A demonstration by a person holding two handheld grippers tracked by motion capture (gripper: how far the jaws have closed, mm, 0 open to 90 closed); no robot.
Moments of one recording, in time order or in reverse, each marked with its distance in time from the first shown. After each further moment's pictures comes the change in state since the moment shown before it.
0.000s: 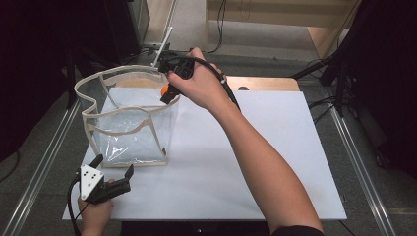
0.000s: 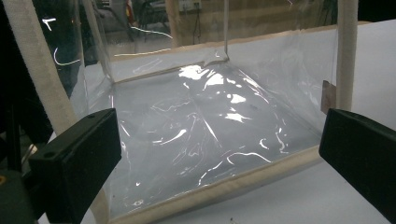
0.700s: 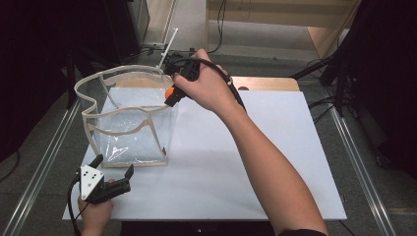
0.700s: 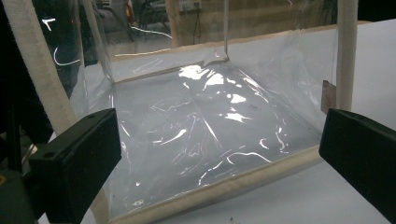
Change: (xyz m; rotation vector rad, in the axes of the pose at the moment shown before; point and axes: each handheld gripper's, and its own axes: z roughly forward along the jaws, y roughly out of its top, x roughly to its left) left arm 0.000 0.000 0.000 0.001 0.001 0.002; right arm 0.006 -0.012 -0.010 0.000 0.020 -0.031
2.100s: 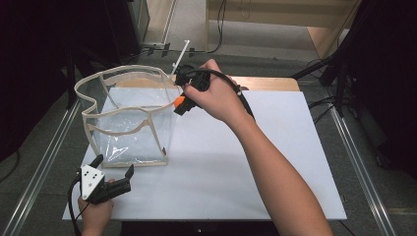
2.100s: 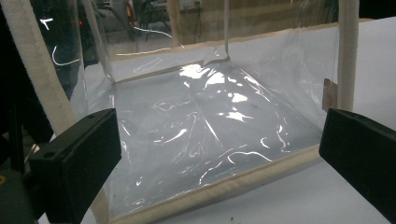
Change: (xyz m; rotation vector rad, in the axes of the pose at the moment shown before) left arm -0.001 0.000 0.001 -0.001 0.005 0.003; right arm 0.008 -0.030 0.004 0.005 -0.002 0.001
